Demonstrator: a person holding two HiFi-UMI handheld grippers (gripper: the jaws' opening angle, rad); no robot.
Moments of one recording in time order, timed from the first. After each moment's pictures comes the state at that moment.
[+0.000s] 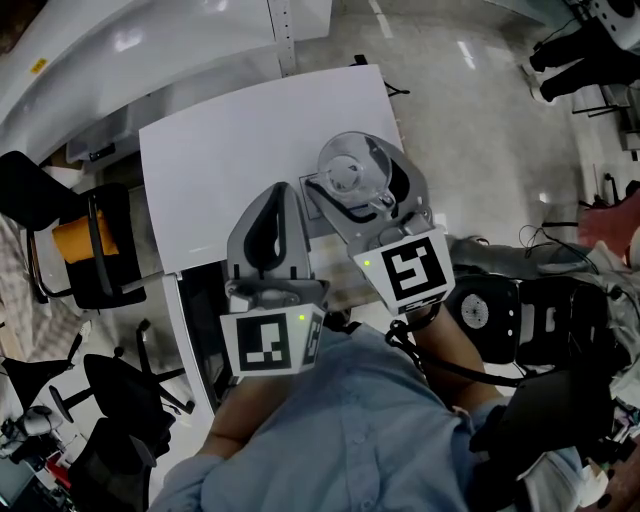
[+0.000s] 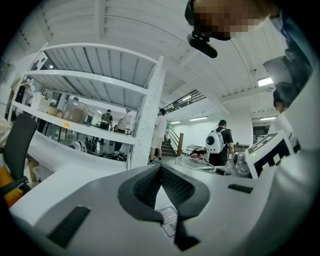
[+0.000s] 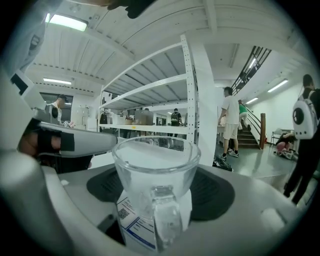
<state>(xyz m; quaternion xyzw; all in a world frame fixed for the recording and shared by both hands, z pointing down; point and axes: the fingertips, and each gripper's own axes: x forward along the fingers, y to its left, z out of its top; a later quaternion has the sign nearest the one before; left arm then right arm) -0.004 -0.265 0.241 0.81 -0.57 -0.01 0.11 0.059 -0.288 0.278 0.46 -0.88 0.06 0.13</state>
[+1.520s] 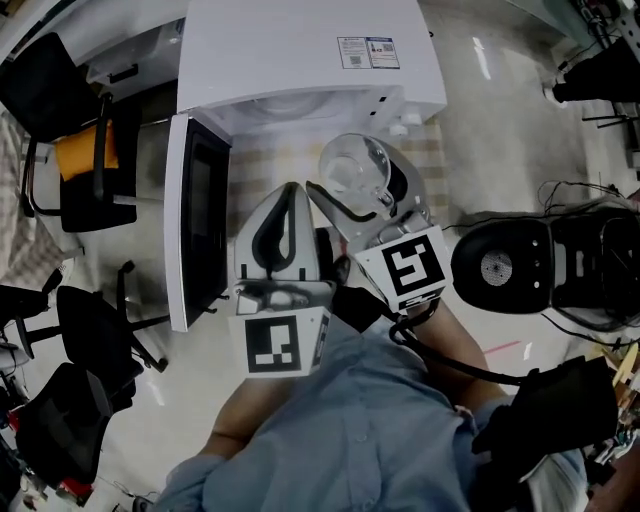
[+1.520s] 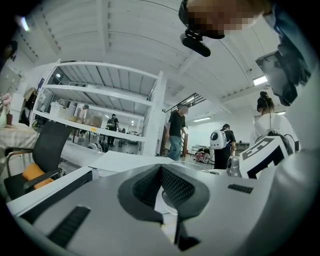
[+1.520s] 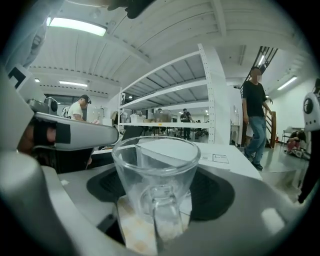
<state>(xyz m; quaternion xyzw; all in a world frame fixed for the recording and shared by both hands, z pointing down) -0.049 -0.032 0.278 0.80 -0.60 -0.01 0.10 -0.003 -0.064 0.326 0.40 -0.91 0.05 0.13</state>
